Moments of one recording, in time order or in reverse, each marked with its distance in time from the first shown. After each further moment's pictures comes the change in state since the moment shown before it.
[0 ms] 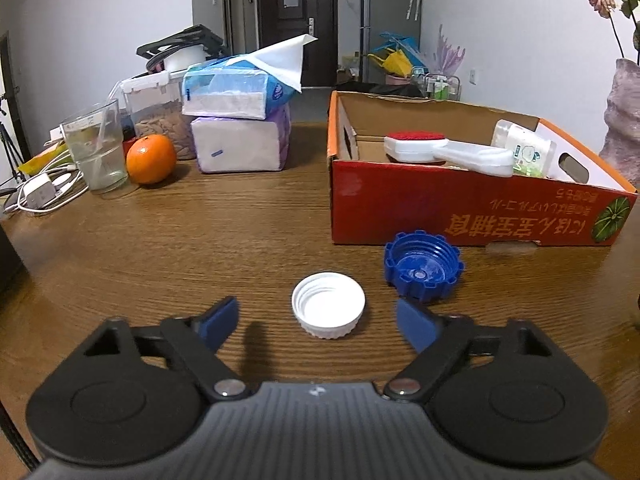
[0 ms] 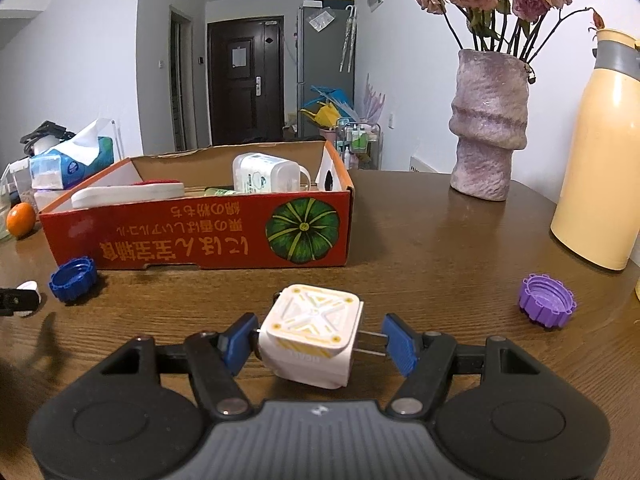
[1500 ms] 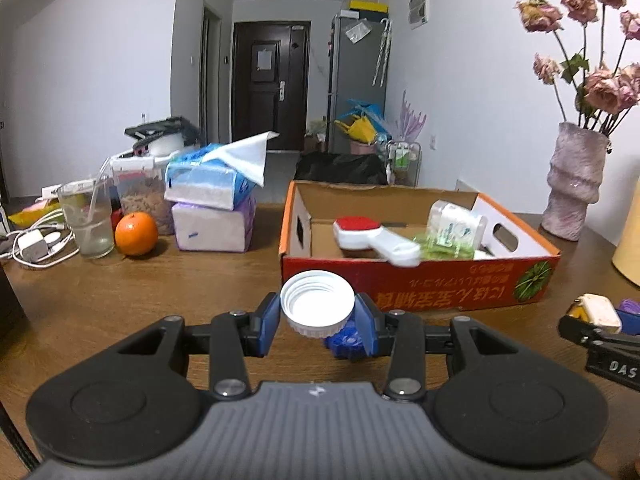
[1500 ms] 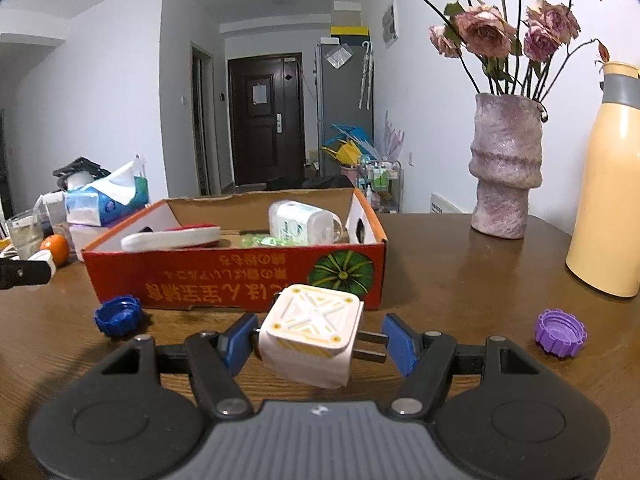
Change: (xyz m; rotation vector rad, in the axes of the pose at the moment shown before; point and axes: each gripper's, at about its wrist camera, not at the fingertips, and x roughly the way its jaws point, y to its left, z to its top) left arm -0.073 -0.014 0.014 -0.004 -0.214 -0.108; right arm -0.028 0.015 0.010 0.000 -0.124 0.077
